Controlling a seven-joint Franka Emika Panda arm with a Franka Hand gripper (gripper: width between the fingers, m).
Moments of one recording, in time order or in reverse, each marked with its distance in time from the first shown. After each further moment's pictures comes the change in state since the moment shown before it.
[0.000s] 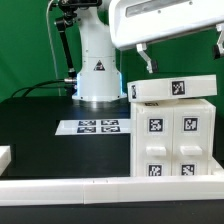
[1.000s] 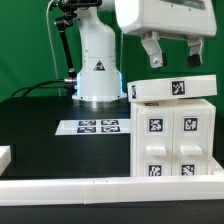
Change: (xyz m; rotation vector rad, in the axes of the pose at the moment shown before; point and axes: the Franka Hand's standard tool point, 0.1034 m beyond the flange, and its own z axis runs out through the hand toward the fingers) arm -0.004 0.010 0.001 -0.048 -0.070 -1.038
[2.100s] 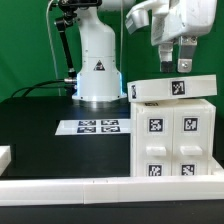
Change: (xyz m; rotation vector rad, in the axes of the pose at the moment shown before) arm -0.002 0.001 0.009 0.055 -0.177 -0.774
